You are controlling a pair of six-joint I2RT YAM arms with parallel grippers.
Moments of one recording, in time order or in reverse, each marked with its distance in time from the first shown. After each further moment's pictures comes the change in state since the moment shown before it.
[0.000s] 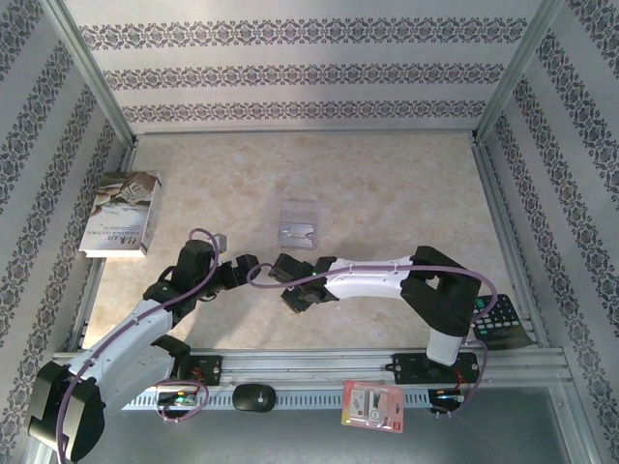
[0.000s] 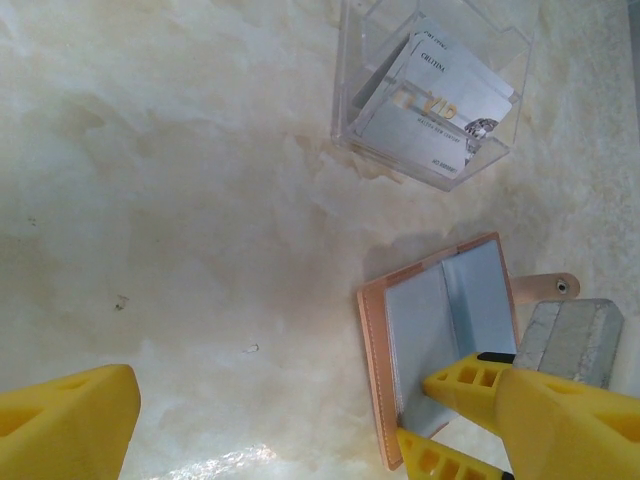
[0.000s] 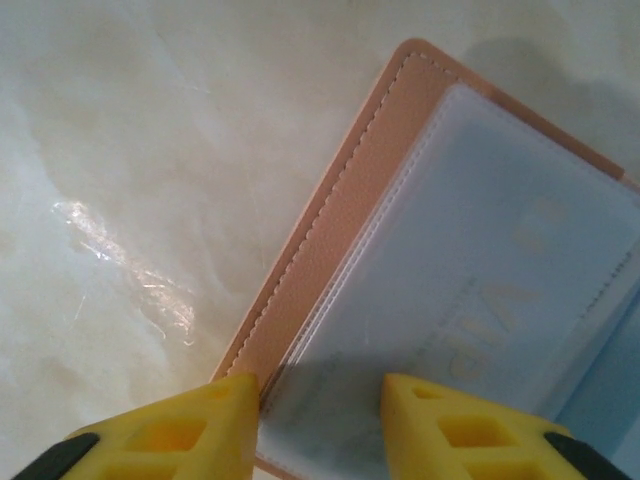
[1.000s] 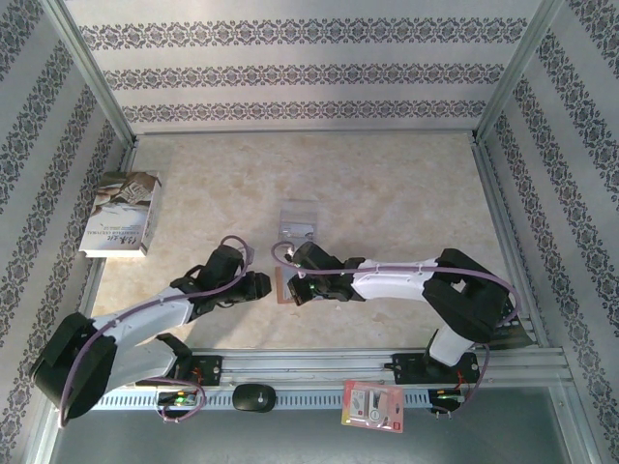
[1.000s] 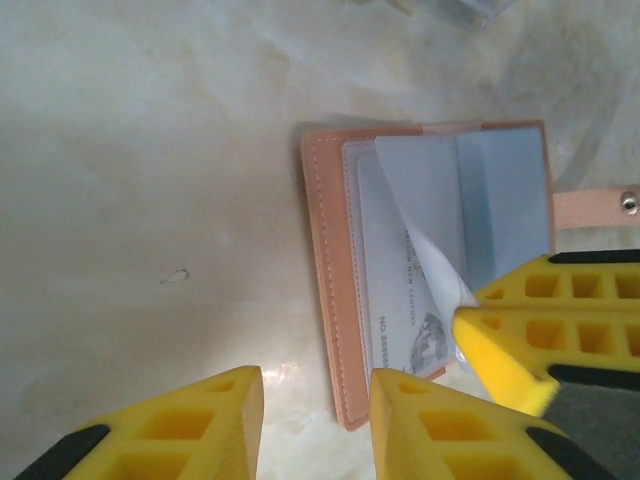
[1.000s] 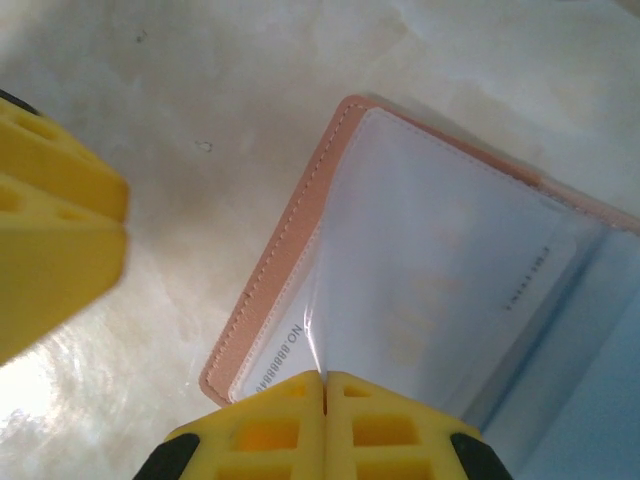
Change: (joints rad) left arm -0.217 0.267 0.014 0.115 -0.016 -0.016; right arm -0.114 -0.151 -0.245 0.406 -0.230 0.204
